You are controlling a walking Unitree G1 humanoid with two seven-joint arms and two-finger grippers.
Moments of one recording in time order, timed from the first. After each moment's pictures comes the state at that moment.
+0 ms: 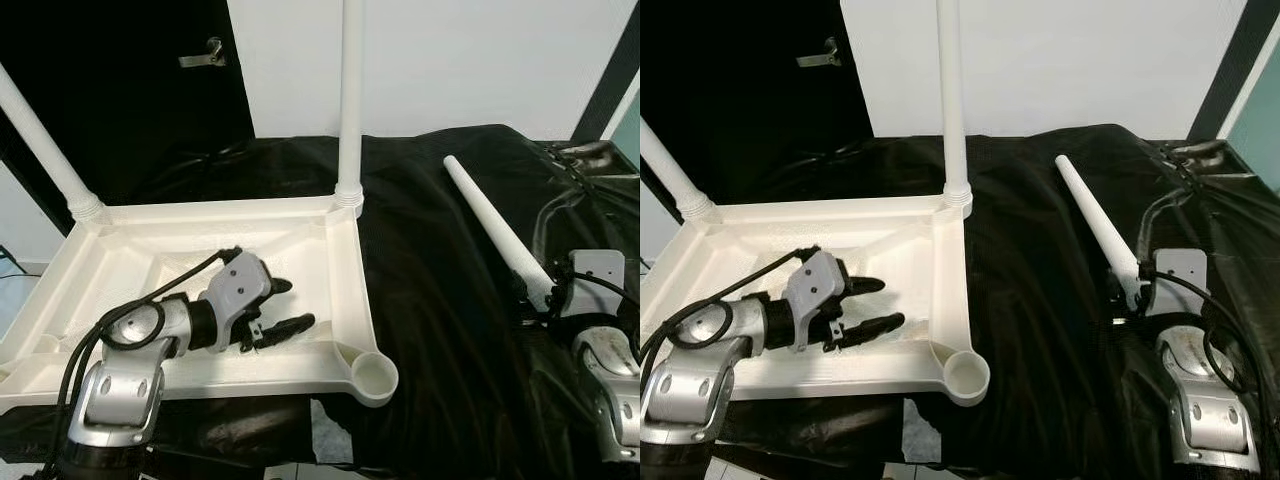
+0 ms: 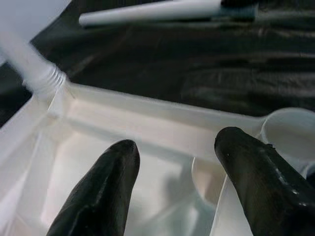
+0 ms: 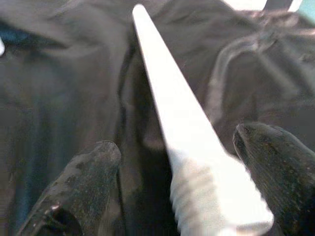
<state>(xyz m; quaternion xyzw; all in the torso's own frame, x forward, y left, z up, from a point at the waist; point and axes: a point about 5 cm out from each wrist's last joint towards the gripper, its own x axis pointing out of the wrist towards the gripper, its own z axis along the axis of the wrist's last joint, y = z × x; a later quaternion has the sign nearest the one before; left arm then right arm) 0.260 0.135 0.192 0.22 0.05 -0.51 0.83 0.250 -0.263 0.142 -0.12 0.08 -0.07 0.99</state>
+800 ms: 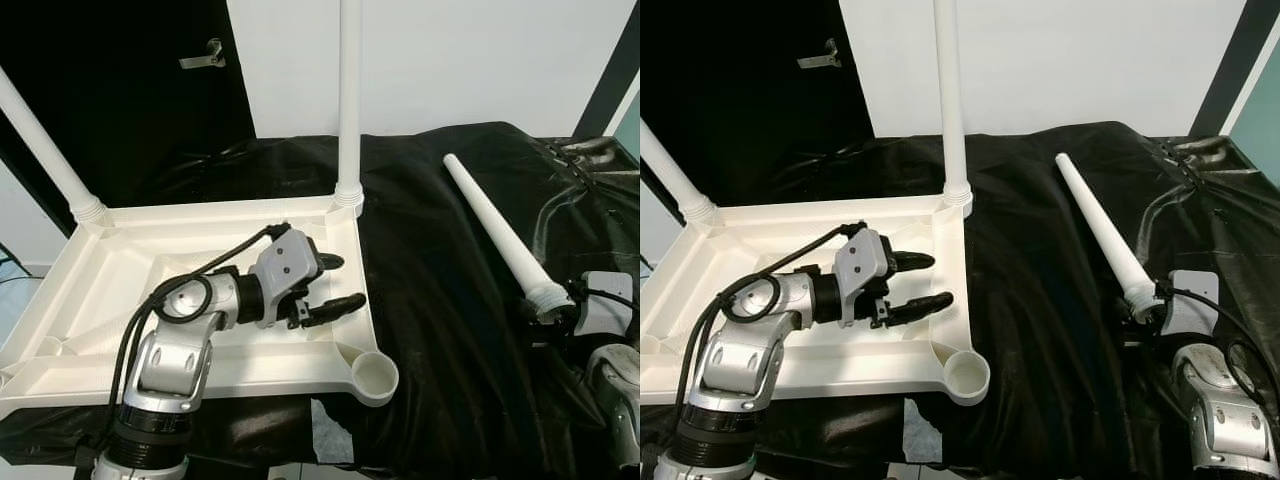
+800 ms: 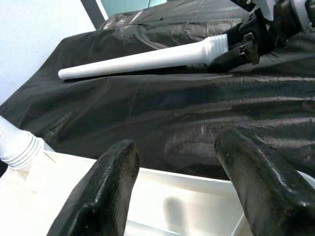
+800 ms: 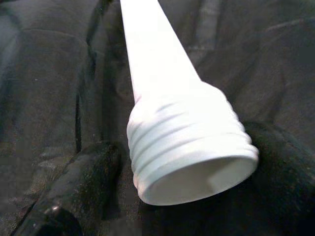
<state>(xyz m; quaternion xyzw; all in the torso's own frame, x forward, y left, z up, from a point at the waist) 0.268 0.098 0.202 0.21 -0.01 -0.56 0.80 0.254 -0.286 0.117 -0.06 0.14 -0.04 0.99</state>
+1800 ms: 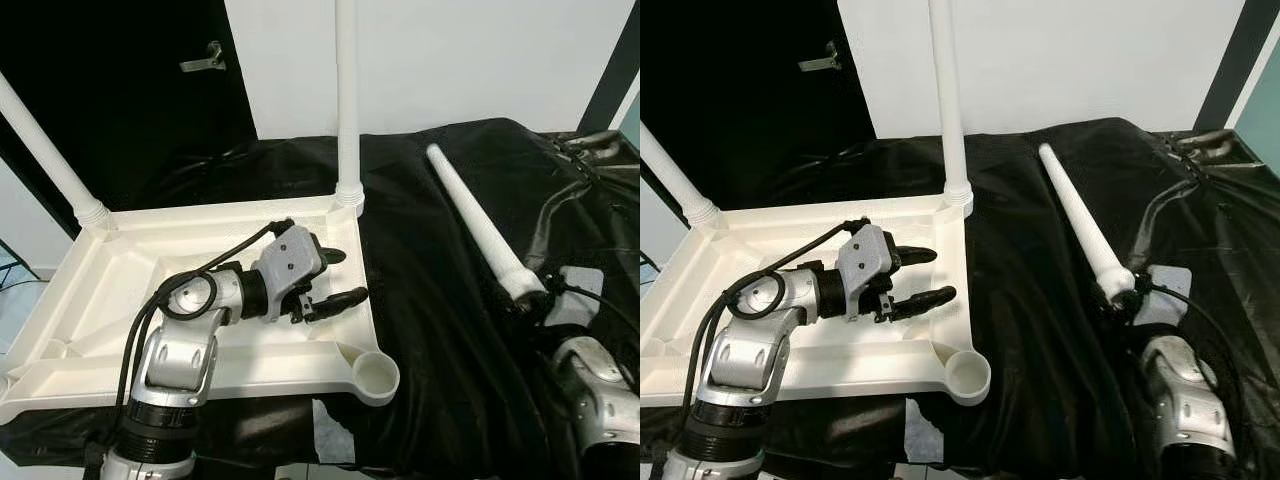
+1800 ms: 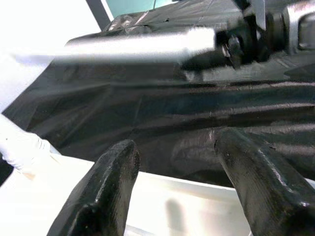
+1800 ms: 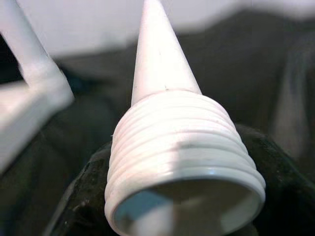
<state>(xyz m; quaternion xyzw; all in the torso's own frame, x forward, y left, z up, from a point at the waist) 0.274 0.097 0.204 0.20 -0.02 -0.55 0.81 0.282 -0.248 0.136 -0.04 -0.04 0.03 1.00</state>
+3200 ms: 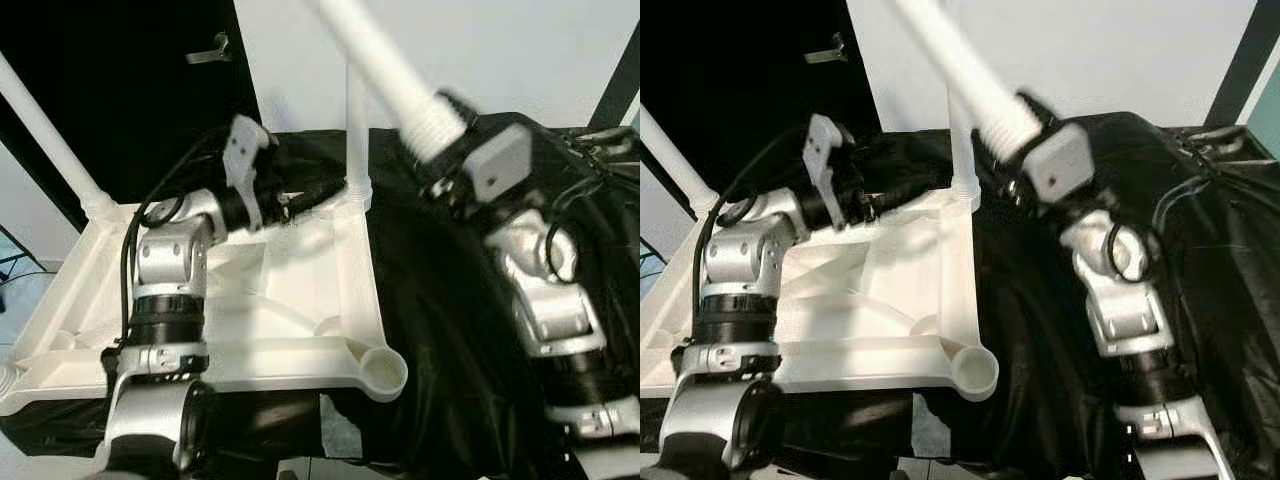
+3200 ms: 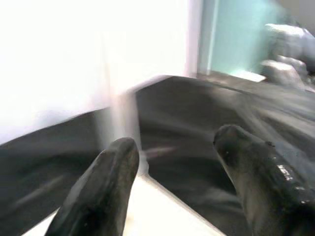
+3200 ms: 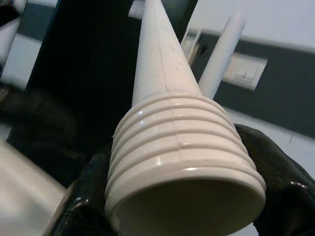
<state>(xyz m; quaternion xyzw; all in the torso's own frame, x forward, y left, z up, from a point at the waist) 0.361 0.137 0.256 -0.01 -0.04 -0.40 0.92 0.297 -0.133 0.249 -0.25 -0.33 0.20 0.89</state>
